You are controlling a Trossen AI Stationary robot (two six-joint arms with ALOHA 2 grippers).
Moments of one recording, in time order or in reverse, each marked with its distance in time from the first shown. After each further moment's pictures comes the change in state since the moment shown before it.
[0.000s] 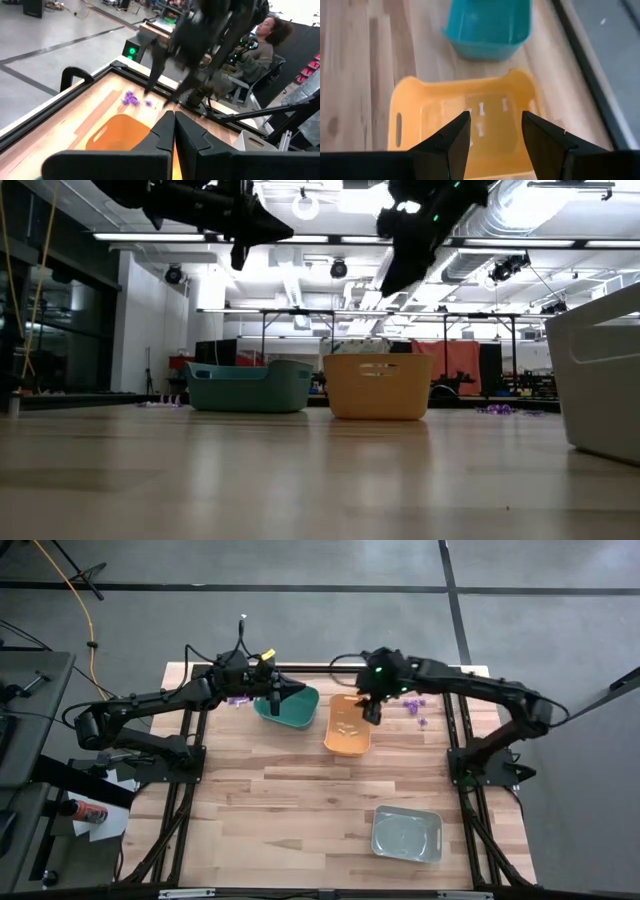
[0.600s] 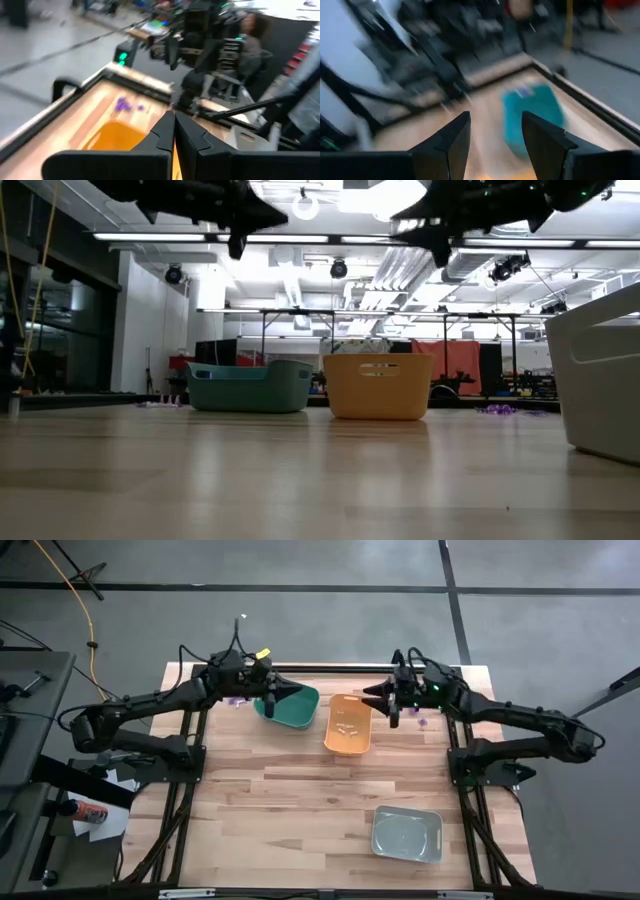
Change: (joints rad) left arm -0.001 -0.059 0.000 -0.006 0.070 0.066; right arm 0.008 -0.420 -0.574 0.936 -0.188 0.485
